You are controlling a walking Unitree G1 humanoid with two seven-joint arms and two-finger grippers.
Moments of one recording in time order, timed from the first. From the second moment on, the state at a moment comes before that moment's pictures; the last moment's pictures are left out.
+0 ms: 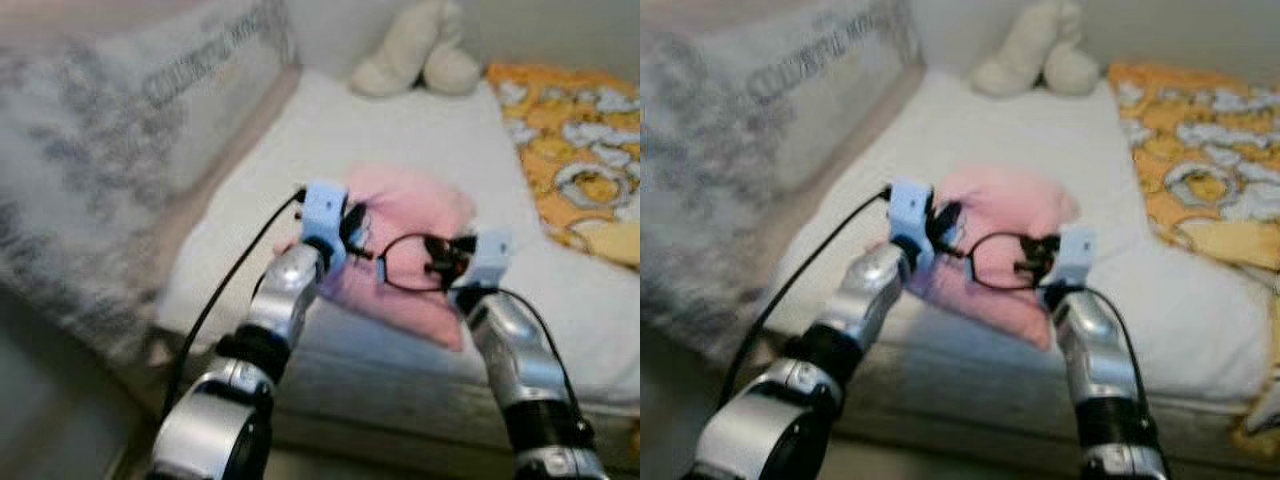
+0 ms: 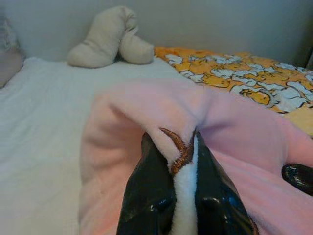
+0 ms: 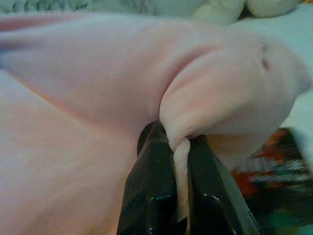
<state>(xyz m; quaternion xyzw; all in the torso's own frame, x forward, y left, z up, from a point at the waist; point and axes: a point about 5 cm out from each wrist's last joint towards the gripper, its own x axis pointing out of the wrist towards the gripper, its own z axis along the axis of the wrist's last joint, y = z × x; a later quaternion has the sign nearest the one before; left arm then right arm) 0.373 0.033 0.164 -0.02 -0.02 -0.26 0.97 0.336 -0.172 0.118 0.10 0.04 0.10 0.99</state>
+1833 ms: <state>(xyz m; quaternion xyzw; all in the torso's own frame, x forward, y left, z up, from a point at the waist) 0.376 0.023 0.149 0.00 0.03 -0.21 0.98 0.331 -0.201 0.126 -0.01 0.04 0.06 1.00</state>
